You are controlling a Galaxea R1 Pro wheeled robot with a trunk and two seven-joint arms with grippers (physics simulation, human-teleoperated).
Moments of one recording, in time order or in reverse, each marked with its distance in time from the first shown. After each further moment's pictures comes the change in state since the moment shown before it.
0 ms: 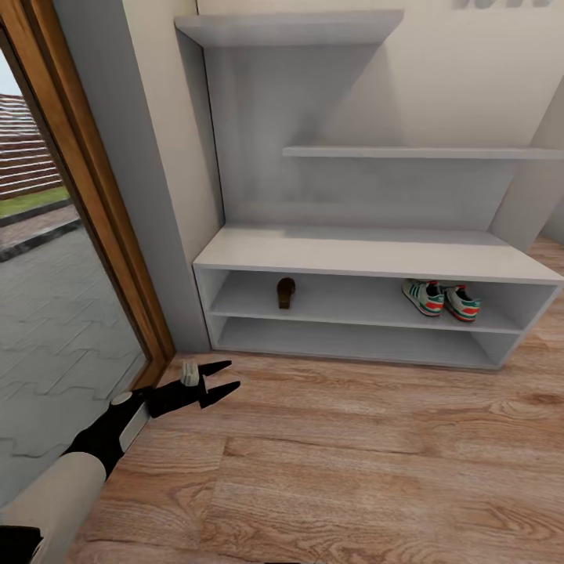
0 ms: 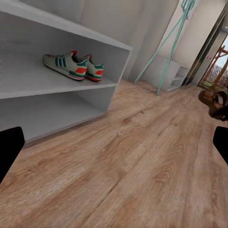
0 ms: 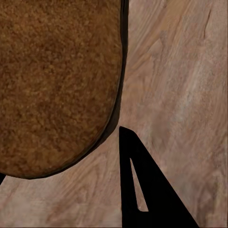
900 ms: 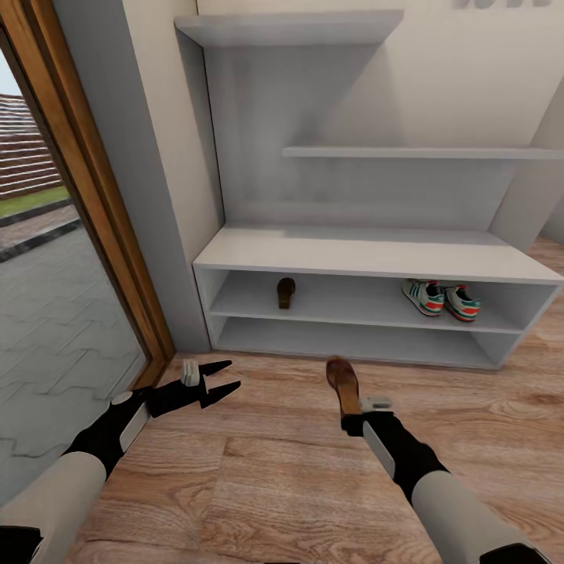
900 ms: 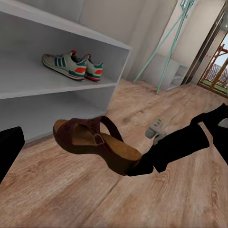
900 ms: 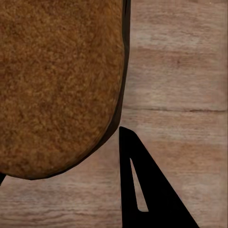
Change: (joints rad) left arm 0.000 0.000 -0.004 -0.006 -0.002 0.000 0.001; right arm -0.013 0.850 0.572 -0.601 0.430 0.413 -0.225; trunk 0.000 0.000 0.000
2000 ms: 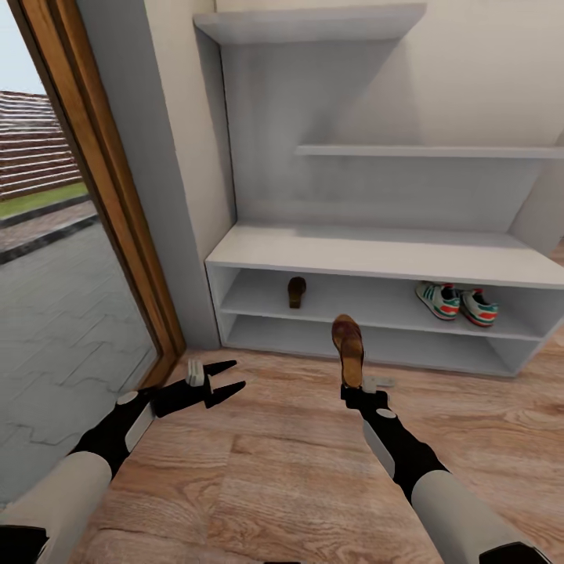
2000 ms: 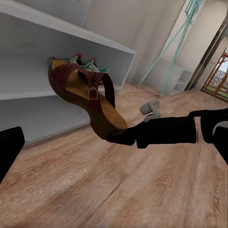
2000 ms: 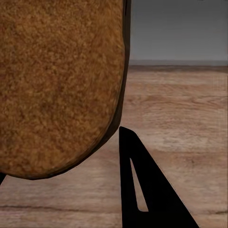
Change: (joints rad) left arm 0.000 -0.021 -0.001 0.000 0.000 0.000 0.000; right arm -0.003 0.000 -0.001 0.005 0.000 -0.430 -0.002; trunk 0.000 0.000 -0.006
